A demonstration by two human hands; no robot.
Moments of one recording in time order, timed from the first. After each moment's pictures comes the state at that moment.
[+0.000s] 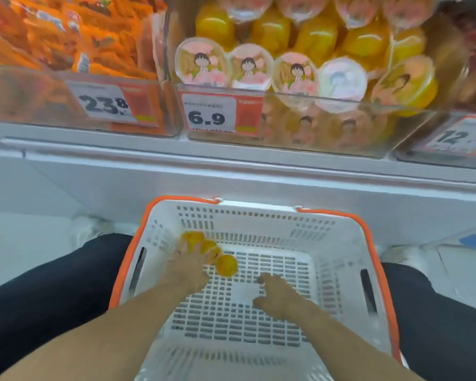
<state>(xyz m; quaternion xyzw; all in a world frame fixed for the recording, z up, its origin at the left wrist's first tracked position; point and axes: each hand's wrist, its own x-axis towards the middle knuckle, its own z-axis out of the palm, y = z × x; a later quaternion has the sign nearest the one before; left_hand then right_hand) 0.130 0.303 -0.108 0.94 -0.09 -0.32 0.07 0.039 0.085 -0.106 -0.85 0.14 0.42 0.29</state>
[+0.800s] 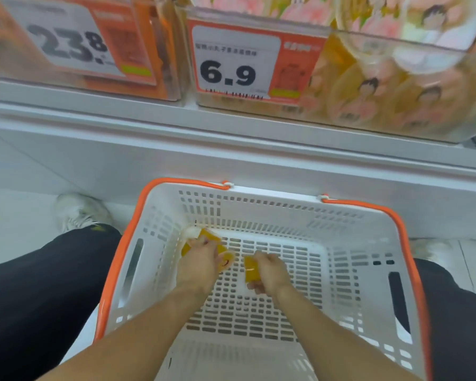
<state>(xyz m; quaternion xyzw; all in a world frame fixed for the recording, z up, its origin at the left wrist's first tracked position) 0.120 0.286 -0.154 0.96 -0.08 -0.19 0.19 0.073 0.124 -0.156 -0.63 0.46 0.25 0.57</state>
